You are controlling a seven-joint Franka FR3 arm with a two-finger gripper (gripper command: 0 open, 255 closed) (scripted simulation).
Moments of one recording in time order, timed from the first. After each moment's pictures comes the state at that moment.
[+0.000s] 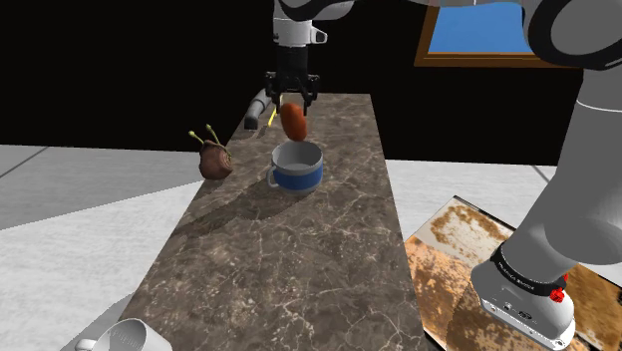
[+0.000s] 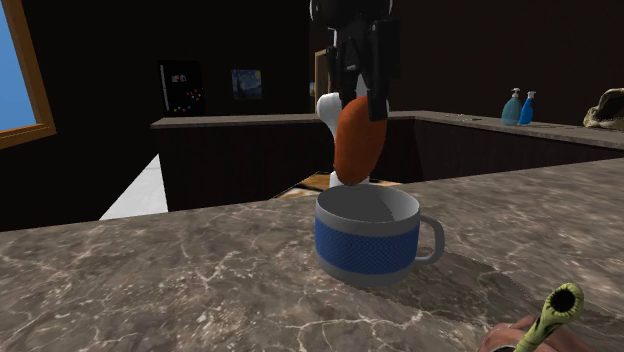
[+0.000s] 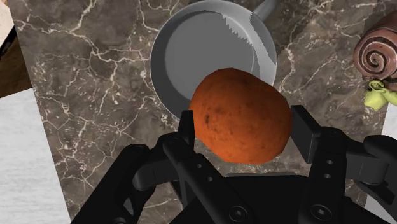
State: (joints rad) arm 0.16 0.28 0.18 -1.46 0.09 1.74 1.07
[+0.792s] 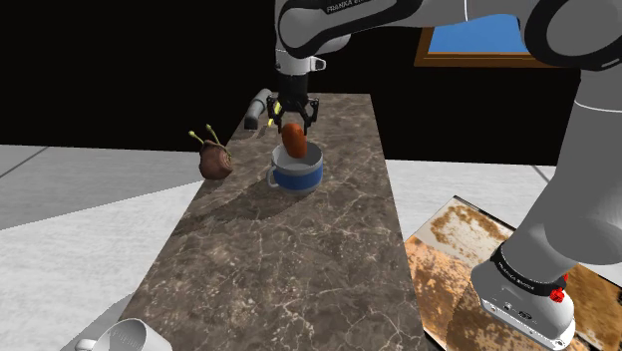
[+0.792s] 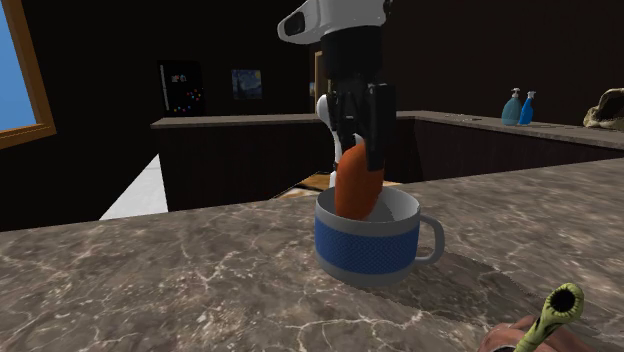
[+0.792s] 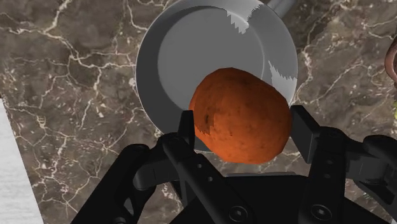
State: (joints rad) arm 0.16 0.29 0.18 -1.60 0.09 1.89 1.06
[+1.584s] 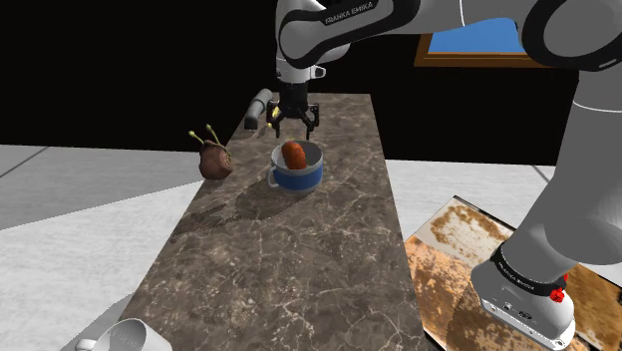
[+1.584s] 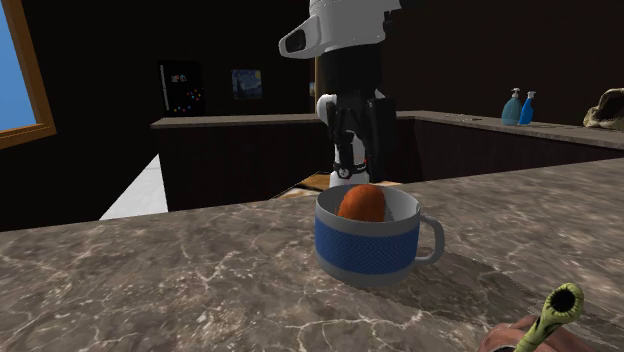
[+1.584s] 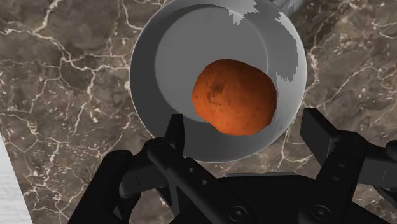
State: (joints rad) arm 0.16 0.30 0.18 -1.64 0.09 1.94 1.05
